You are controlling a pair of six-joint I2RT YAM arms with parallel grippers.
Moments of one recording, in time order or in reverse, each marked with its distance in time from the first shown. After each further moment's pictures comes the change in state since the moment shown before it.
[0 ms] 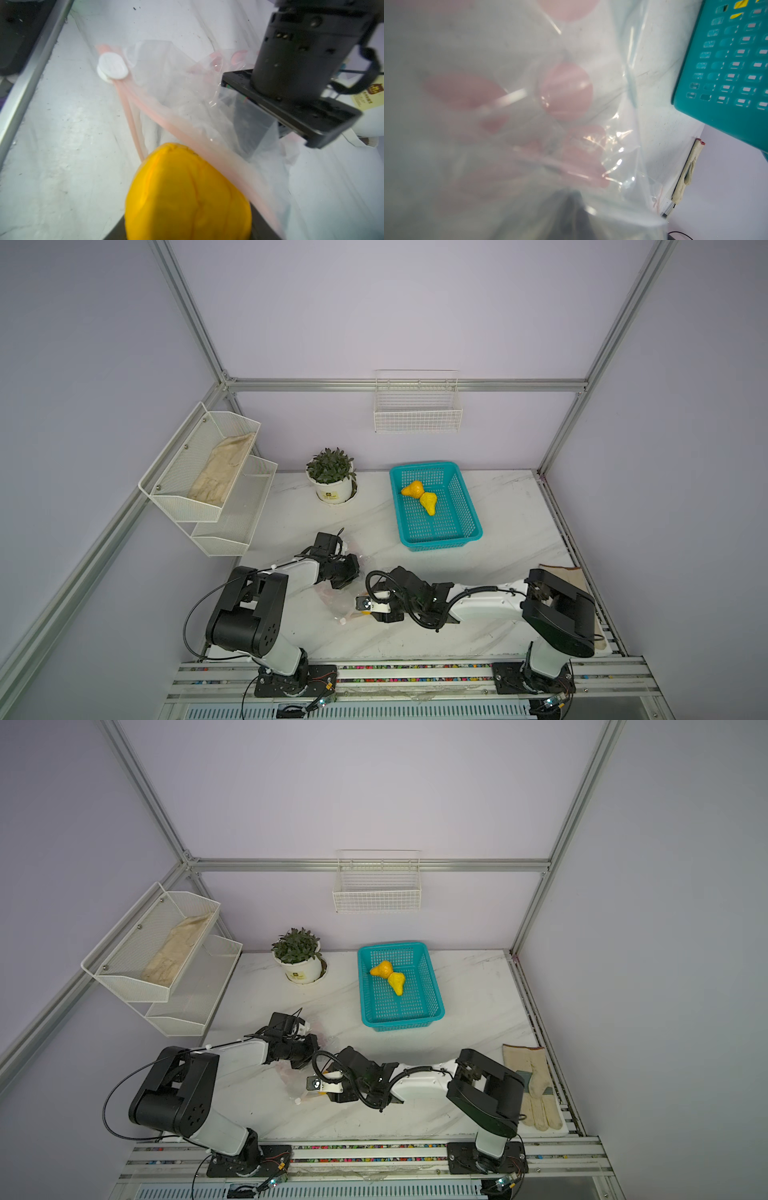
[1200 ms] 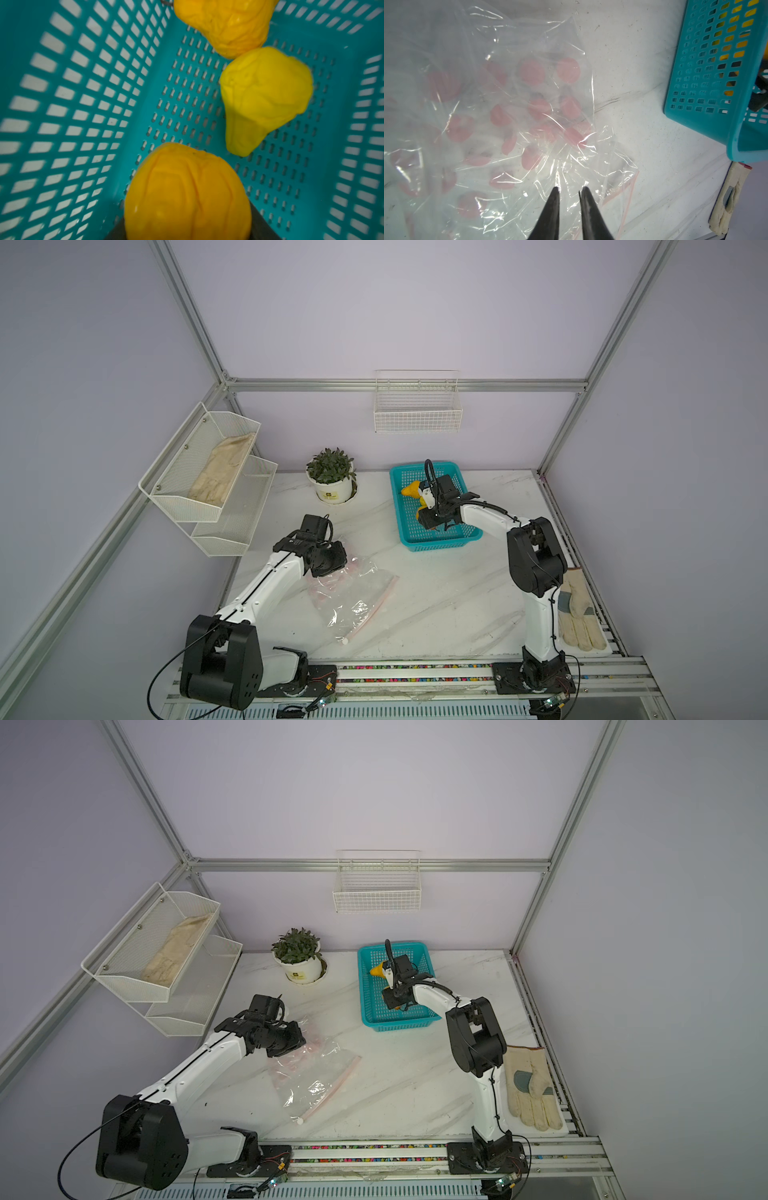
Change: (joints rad) left arm 0.018 -0.285 0.230 -0.503 -0.280 0.098; right arm -0.685 0.453 0.734 -0.613 0.015 0.616
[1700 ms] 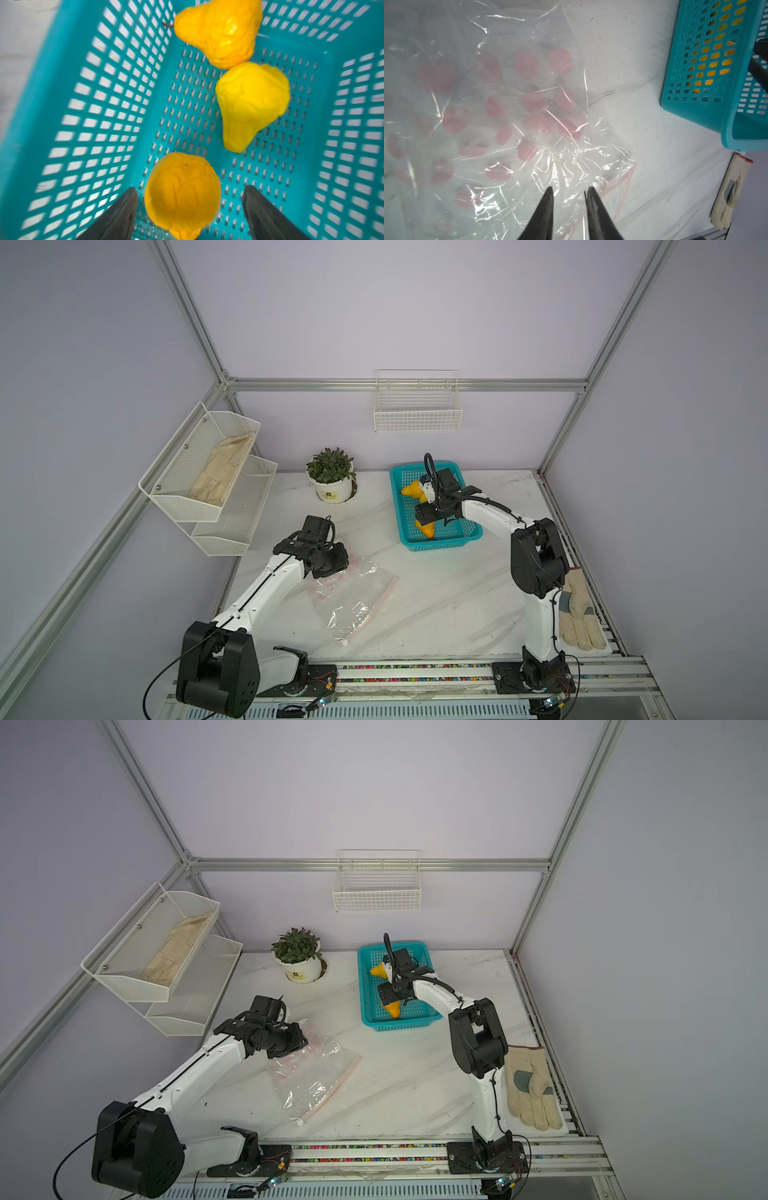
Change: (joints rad) left arm -0.048 -0.032 -0.002 -0.017 -0.006 -0.020; right arm 0.001 -0.091 0.054 -0.076 0.008 0.045
